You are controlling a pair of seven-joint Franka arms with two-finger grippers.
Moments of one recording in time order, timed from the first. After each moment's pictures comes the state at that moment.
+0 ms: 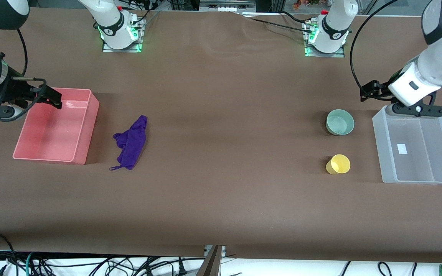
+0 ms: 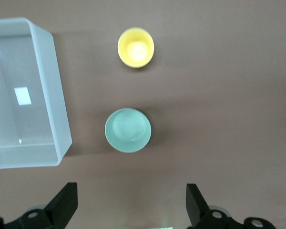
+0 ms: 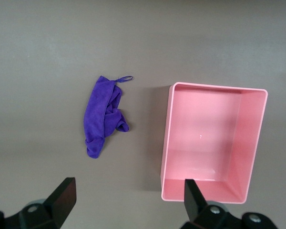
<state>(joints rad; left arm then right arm) -0.02 0.04 -0.05 -1.76 0.00 1.59 0.01 0.00 0.13 0.09 -1.51 -0.06 1.59 0.08</state>
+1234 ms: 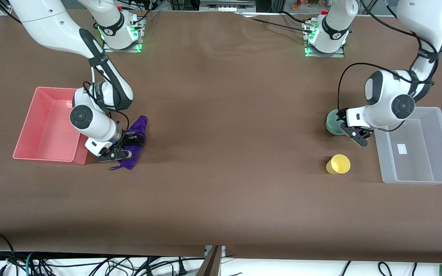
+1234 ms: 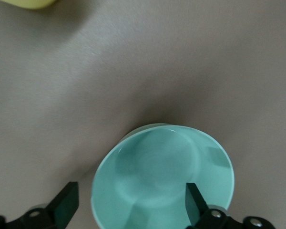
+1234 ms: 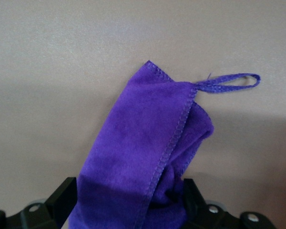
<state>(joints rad) 0.09 0.33 -0.05 -2.28 0.03 2.41 0.76 0.07 0.52 0.15 -2.02 -0.06 2.53 0.11</state>
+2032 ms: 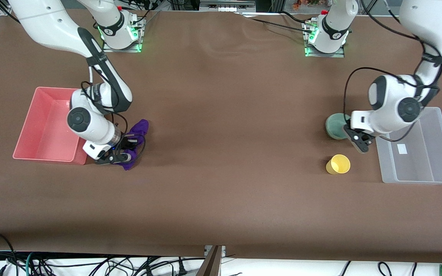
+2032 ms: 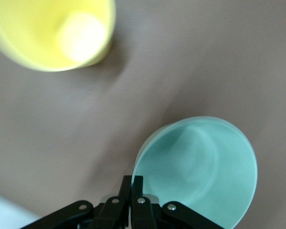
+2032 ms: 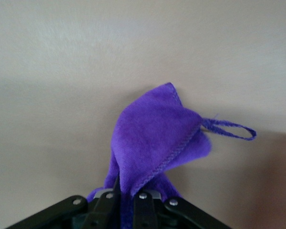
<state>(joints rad) 0.12 0.31 -0.04 -2.11 0.04 2.31 1.00 0.07 0.49 0.15 -1.88 -0.06 2.30 0.10</state>
